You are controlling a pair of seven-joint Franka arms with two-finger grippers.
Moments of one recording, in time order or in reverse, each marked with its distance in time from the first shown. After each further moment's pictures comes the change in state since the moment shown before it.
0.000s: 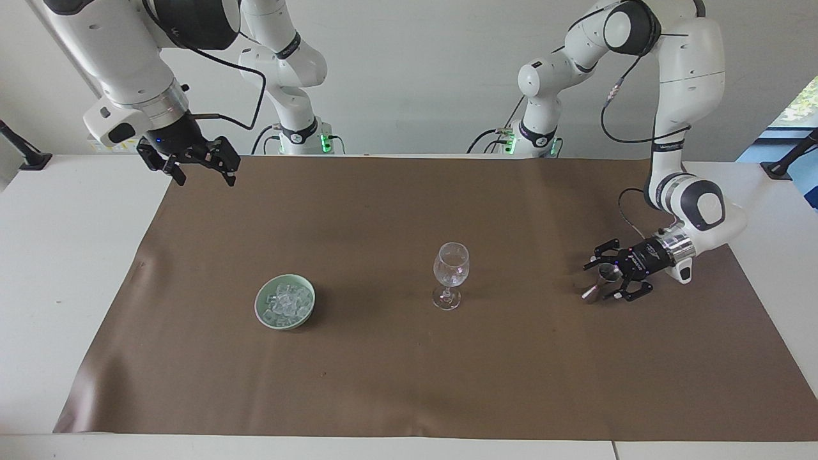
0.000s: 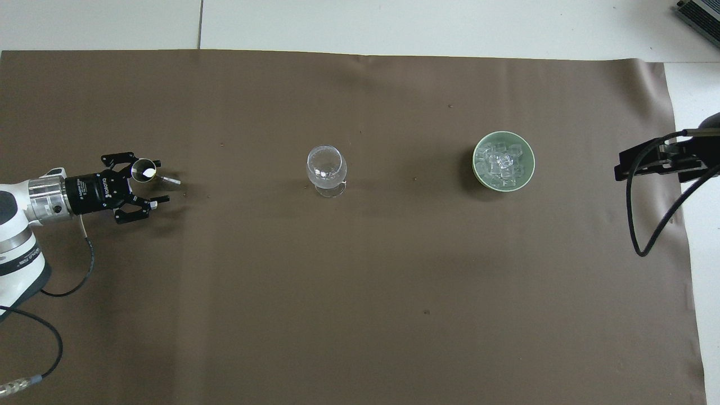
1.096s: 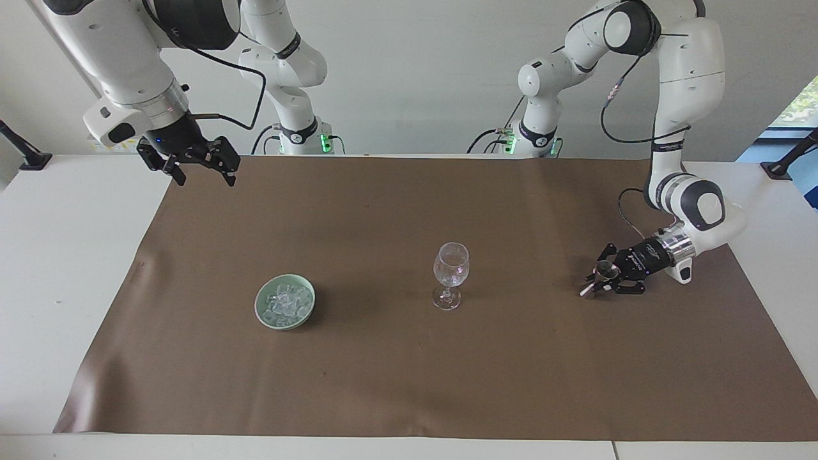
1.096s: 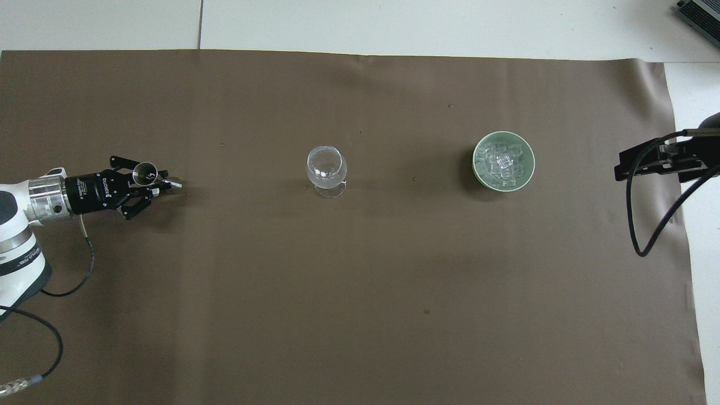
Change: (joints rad) left arm 0.000 0.000 0.000 0.000 -0.005 0.000 0.000; right arm 0.000 0.000 0.000 0.000 0.000 0.000 0.000
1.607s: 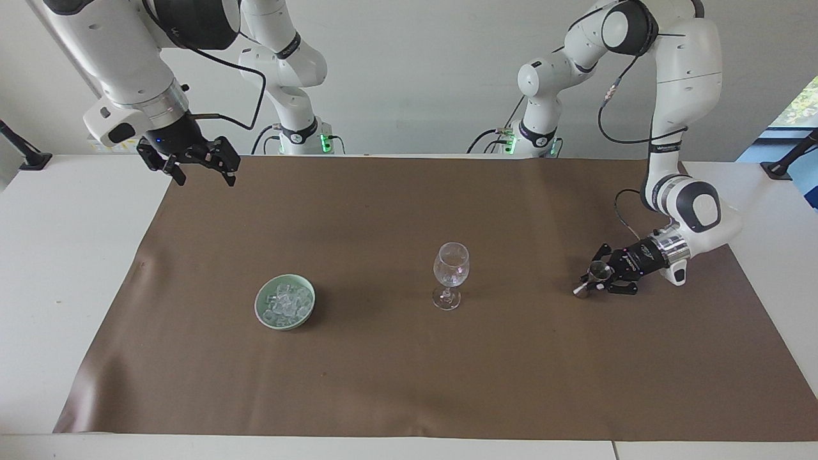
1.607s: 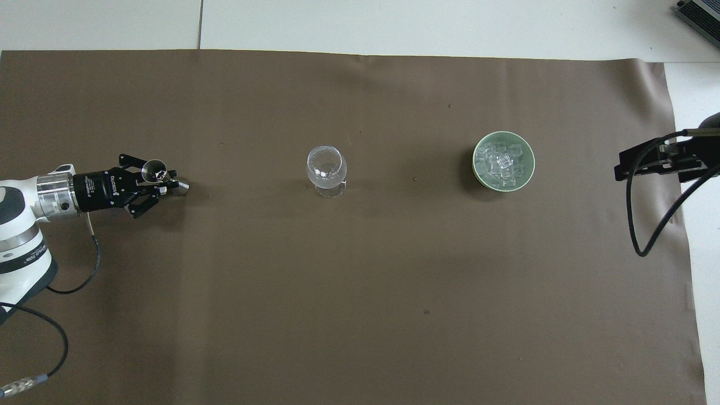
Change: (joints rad) left arm -0.025 -0.001 -0.006 0.012 -0.003 -0.027 0.000; right arm 0.000 0.000 0.000 0.000 0.000 0.000 0.000
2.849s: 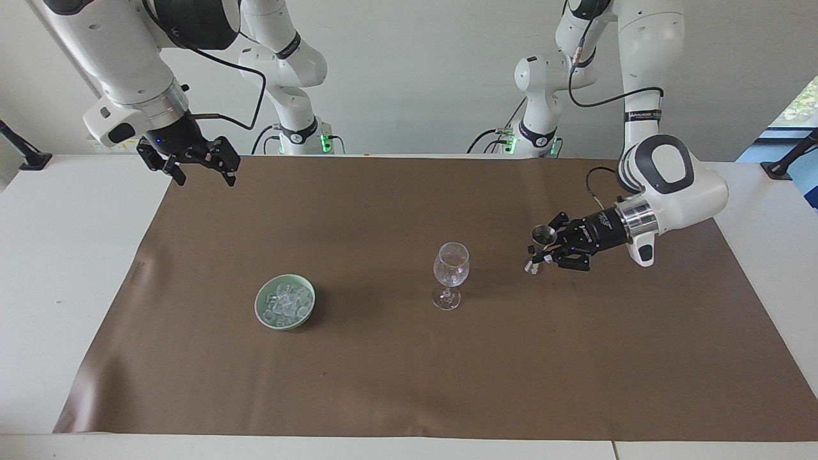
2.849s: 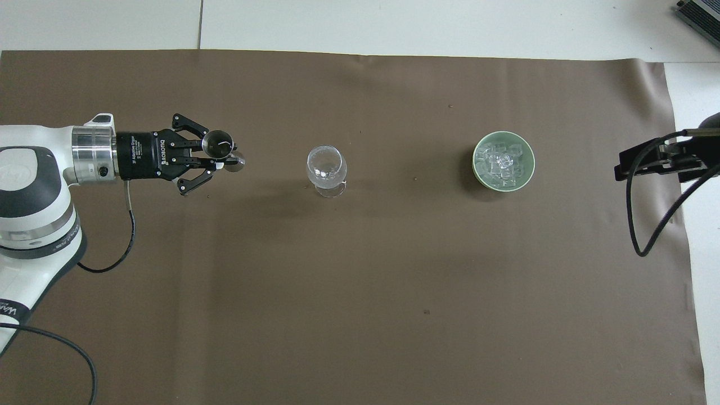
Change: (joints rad) left arm -0.310 -0.244 0.000 0.045 0.000 0.074 -0.241; right arm 0.000 0.000 0.000 0.000 0.000 0.000 0.000
